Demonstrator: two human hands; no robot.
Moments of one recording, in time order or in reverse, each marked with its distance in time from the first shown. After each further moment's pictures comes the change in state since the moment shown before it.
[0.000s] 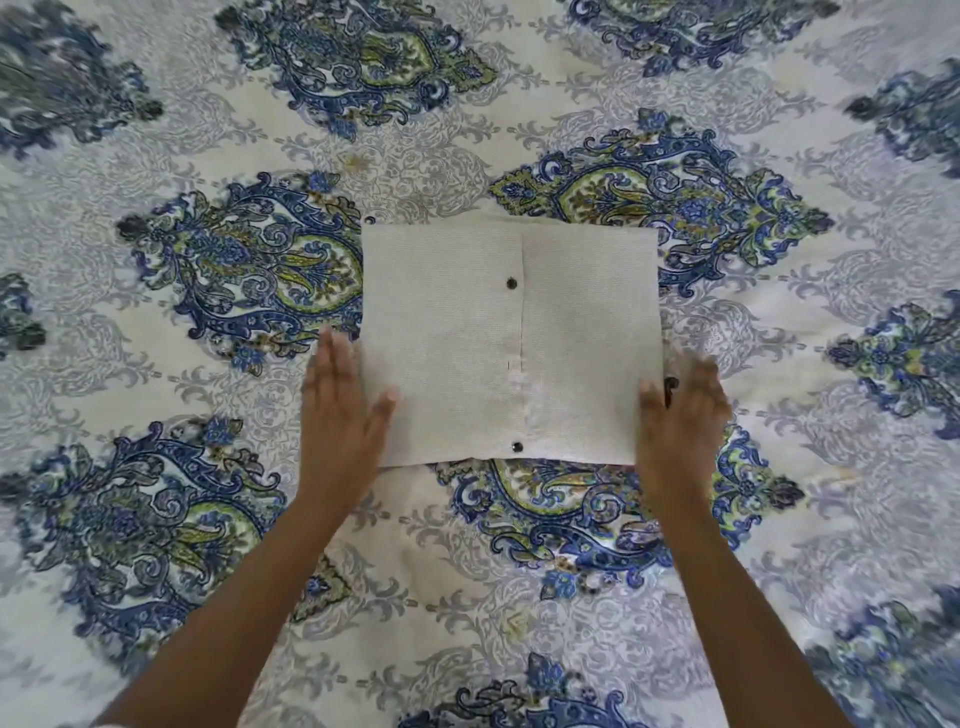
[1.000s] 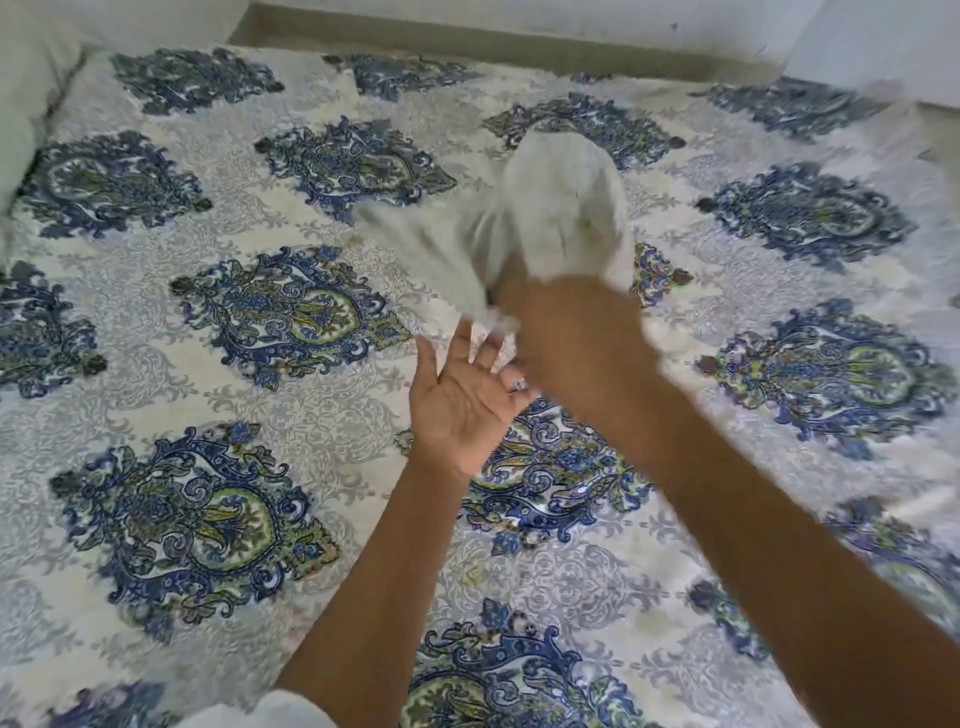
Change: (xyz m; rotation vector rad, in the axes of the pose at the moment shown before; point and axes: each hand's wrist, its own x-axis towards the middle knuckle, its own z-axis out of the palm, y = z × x) left_hand -0.029 0.190 -0.037 -2.155 -0.451 -0.373; right_hand -0.078 -0.166 -0.192 -0.509 -0.014 -0.782
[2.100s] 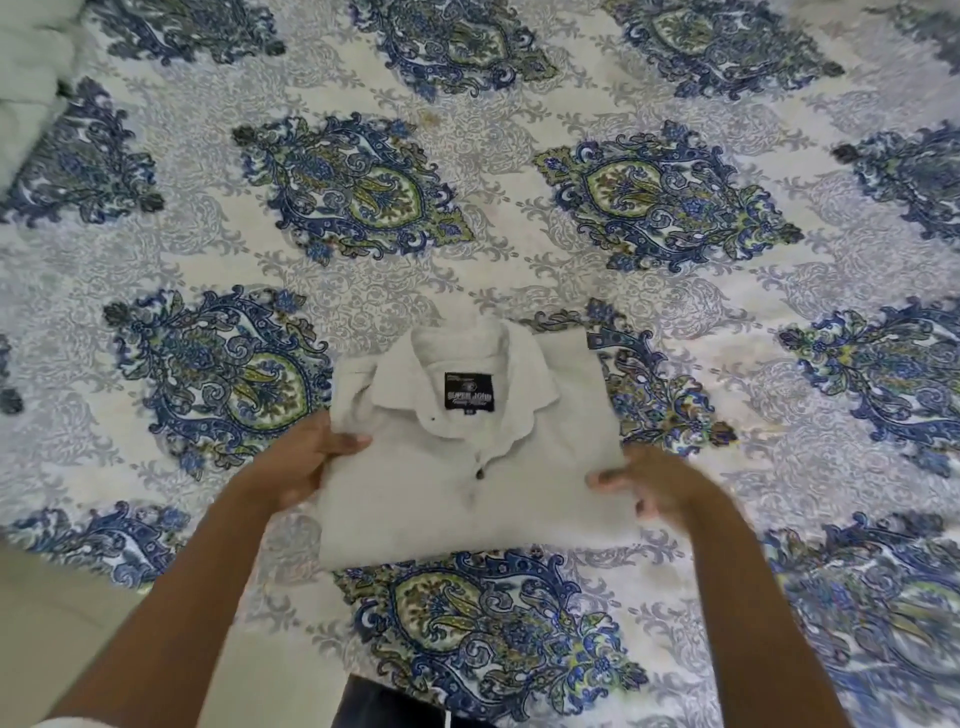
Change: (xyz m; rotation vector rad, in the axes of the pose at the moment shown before) left_hand -0.155 0.075 -0.141 0.784 0.645 -0.296; right_hand -0.118 0.066 0.176 1.047 -0.936 0.745
